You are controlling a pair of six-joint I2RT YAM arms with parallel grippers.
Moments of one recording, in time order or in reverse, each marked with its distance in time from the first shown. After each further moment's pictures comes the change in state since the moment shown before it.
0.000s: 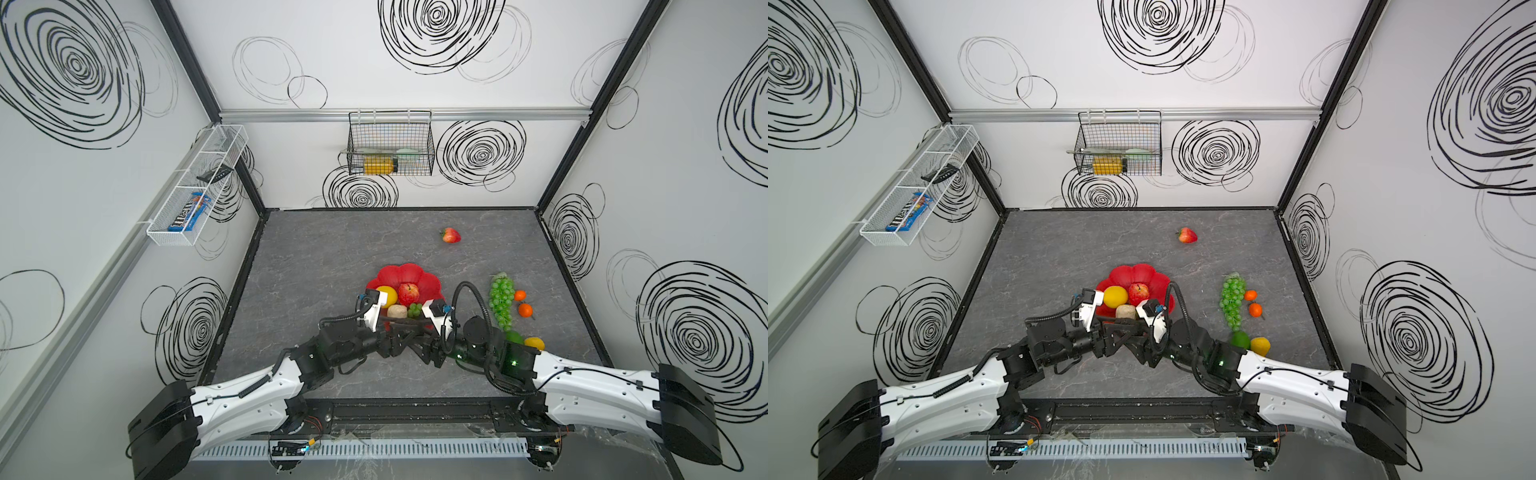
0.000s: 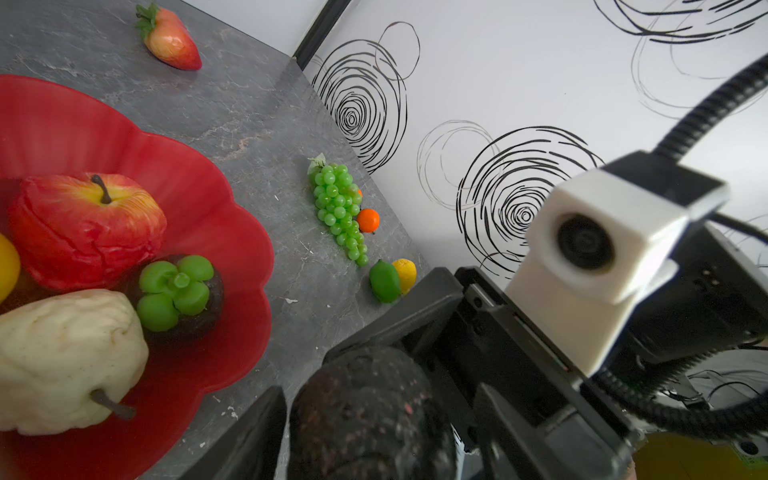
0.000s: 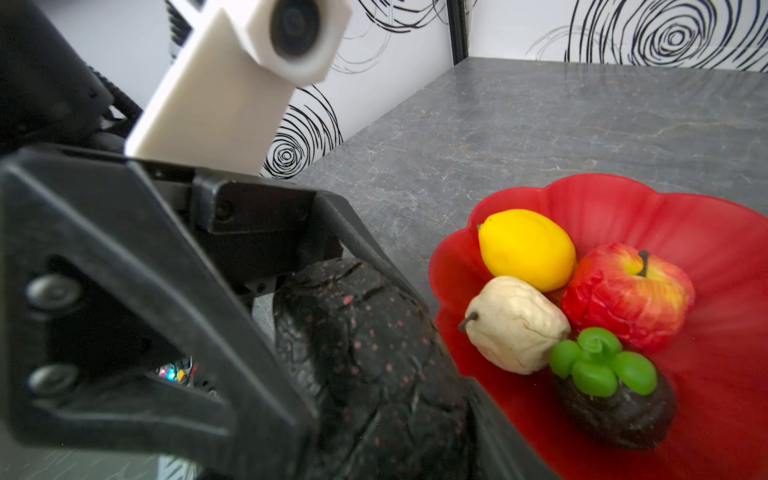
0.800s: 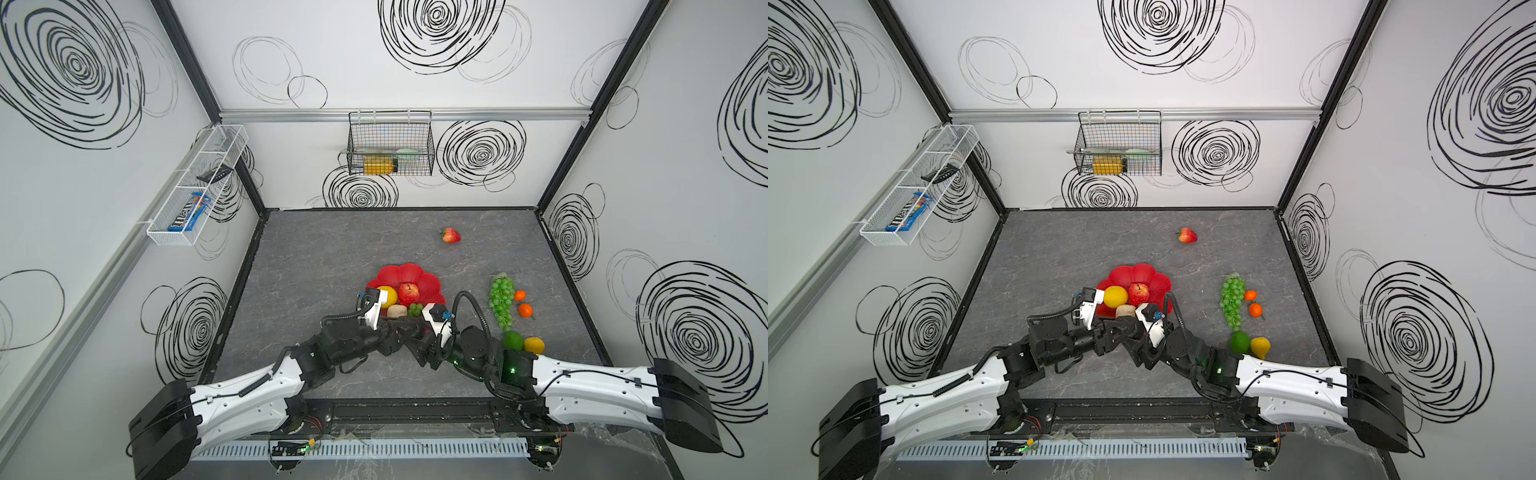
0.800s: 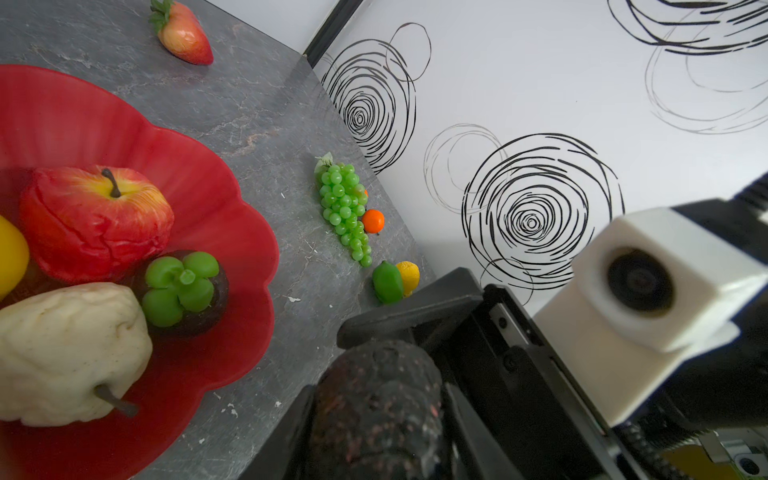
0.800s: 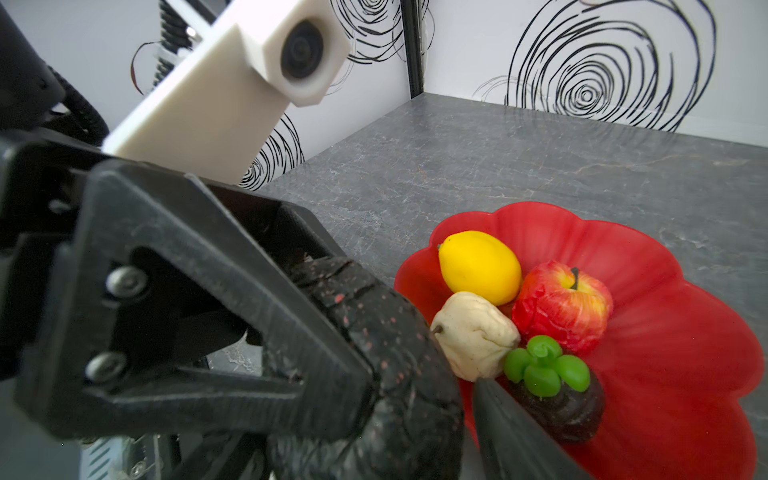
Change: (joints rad) left arm -0.006 0.008 0.036 -0.048 -0.013 -0.004; right arm 0.089 0.009 -0.004 0.019 0.254 -0.021
